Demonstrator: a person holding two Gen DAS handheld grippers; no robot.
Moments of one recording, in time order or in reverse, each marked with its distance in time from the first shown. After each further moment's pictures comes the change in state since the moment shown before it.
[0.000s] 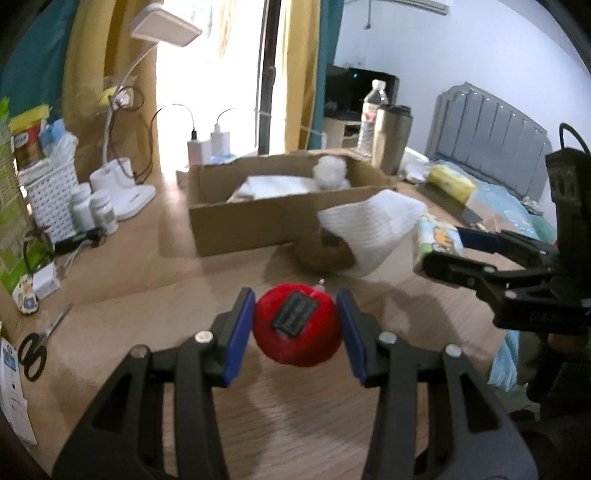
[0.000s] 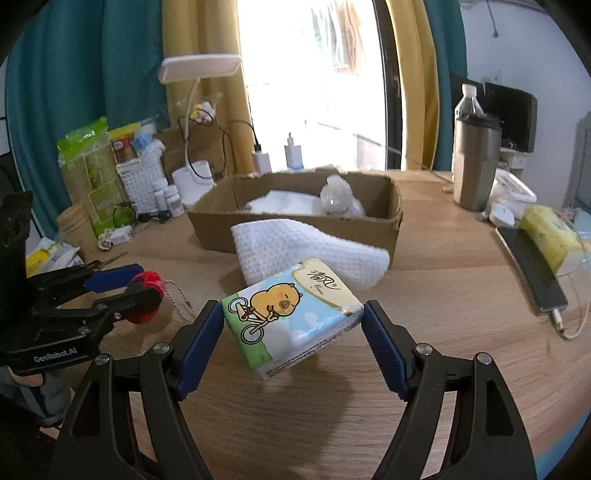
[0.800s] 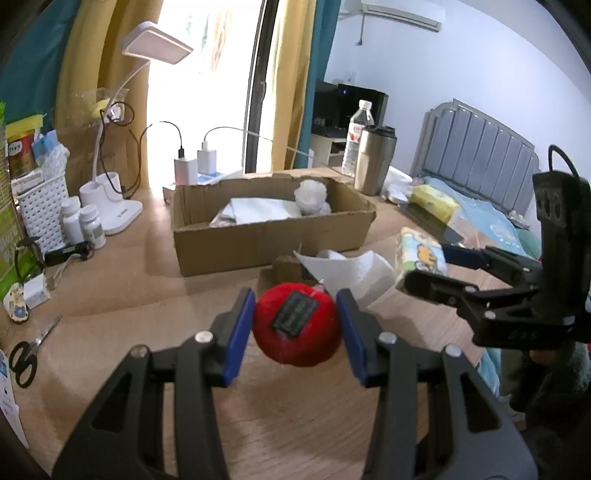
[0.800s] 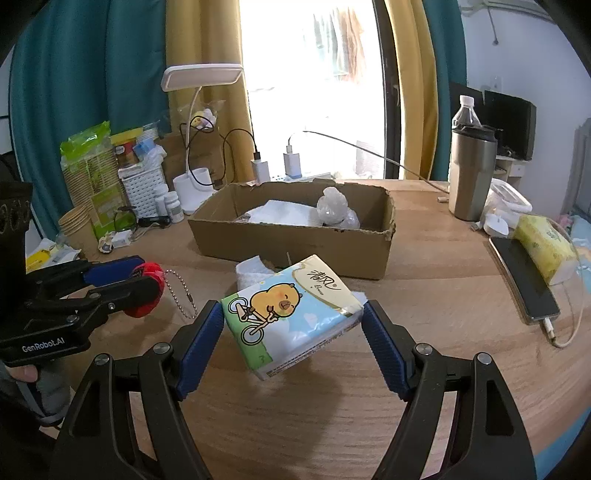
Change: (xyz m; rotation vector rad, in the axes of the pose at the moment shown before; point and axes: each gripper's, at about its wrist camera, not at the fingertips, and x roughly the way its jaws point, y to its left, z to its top) left arm -0.010 -0.006 0.009 -0.022 -0.057 -0.055; right arm -0.004 -0.003 0.004 -0.009 -0.011 -0.013
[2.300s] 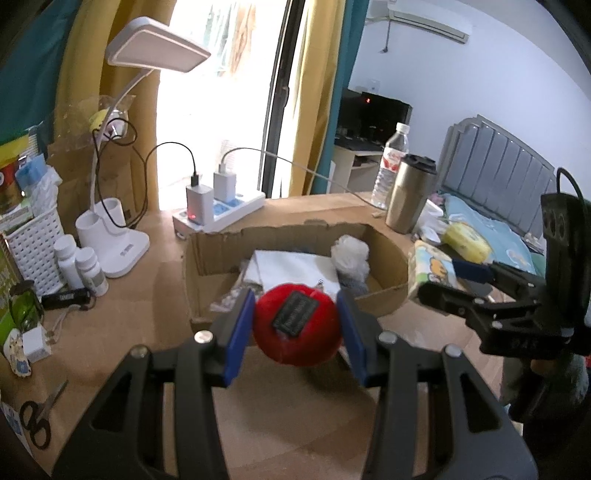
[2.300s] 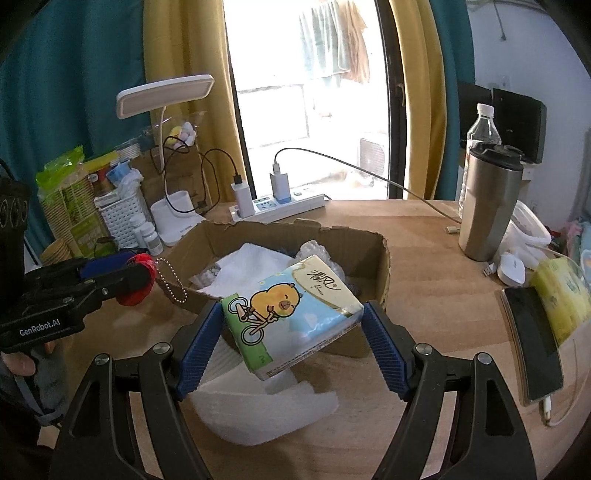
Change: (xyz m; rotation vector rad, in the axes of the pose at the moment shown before) left arm 0.050 0.030 0.077 -0.064 -0.008 0.050; right arm 0.053 -0.040 0.073 0.006 0.018 0.029
